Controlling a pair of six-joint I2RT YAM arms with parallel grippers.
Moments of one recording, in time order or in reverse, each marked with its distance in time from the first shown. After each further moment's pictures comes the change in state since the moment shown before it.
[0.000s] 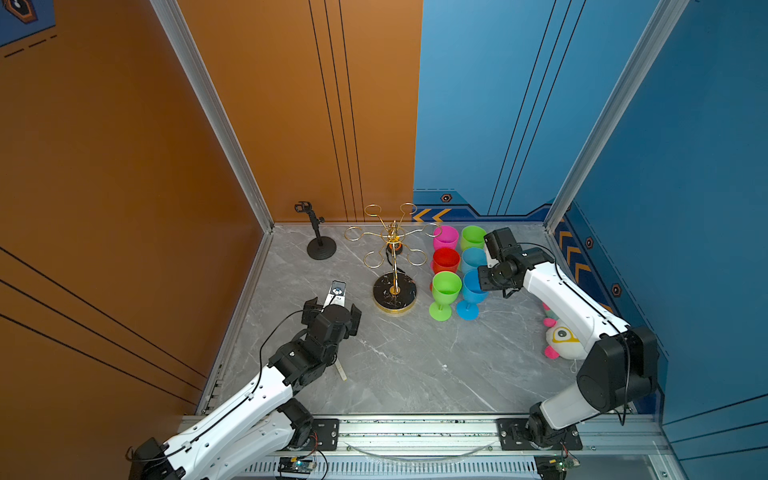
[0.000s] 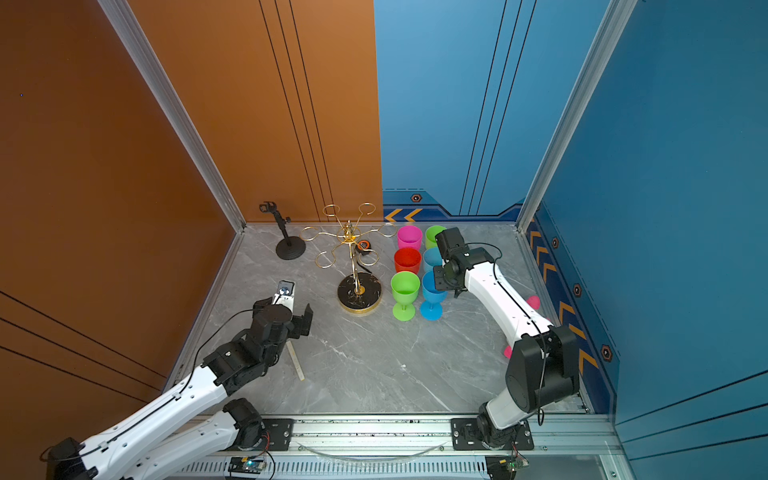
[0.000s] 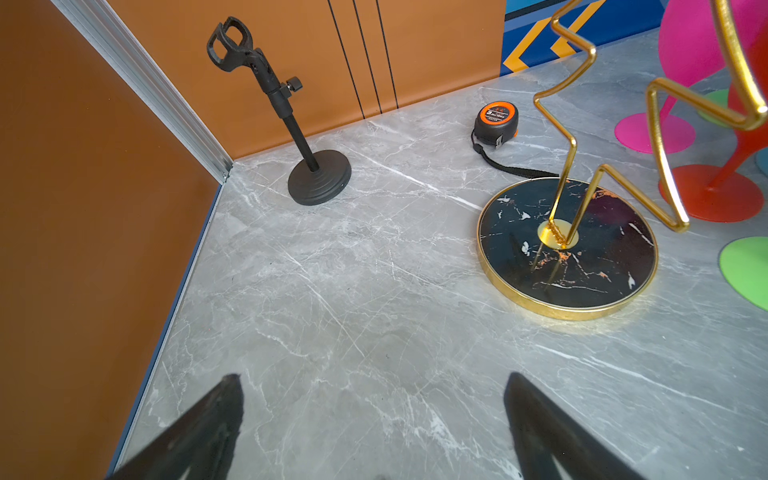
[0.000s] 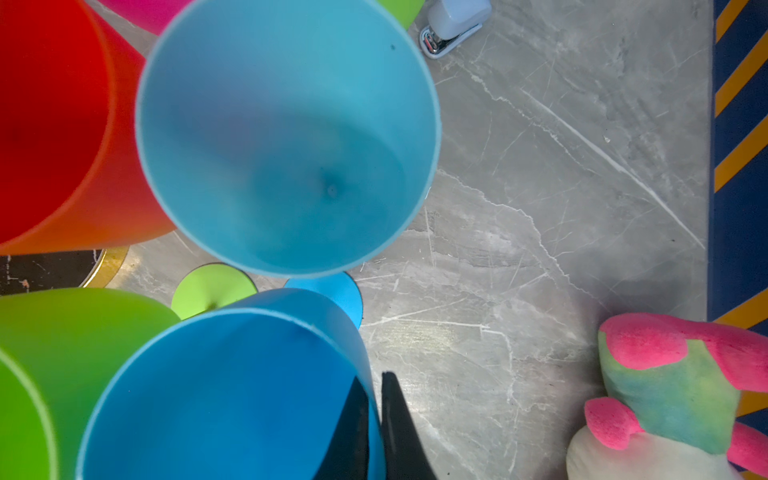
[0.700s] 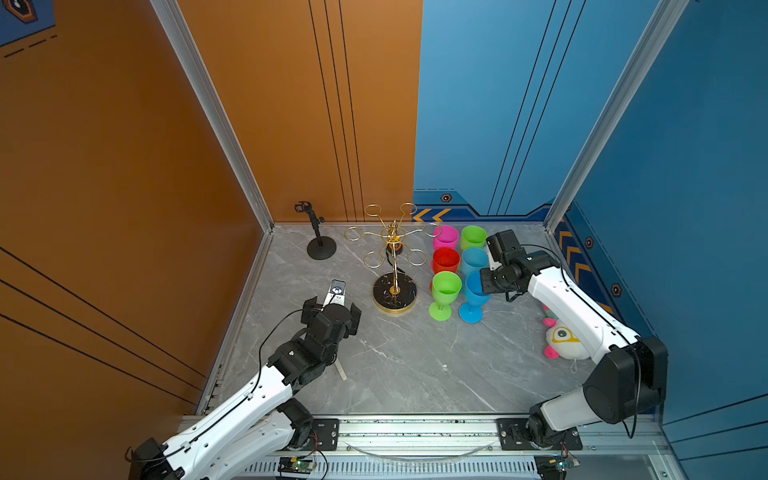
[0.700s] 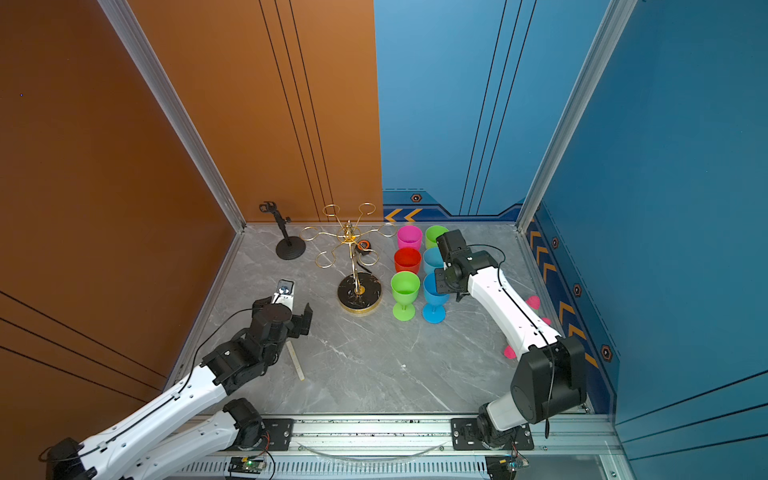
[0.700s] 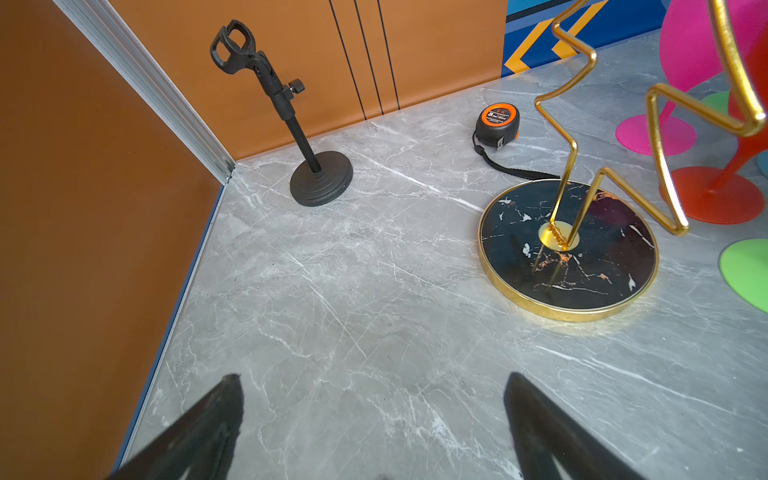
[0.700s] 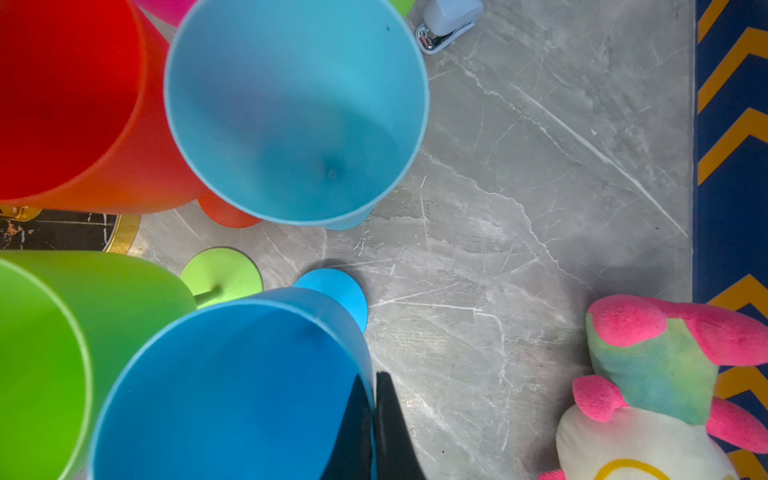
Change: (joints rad) left arm -0.001 0.003 0.014 -0.015 -0.003 0.000; right arm 0.013 -0.053 -0.026 -0.026 0.015 0.007
